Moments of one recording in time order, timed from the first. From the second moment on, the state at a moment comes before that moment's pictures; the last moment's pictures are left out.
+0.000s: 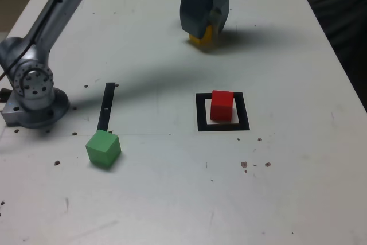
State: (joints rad) arm 0.63 2.40 -2.13 1.59 -0.03 -0.03
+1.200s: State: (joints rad) arm 0.11 2.09 -1.89 1.61 0.00 0.08
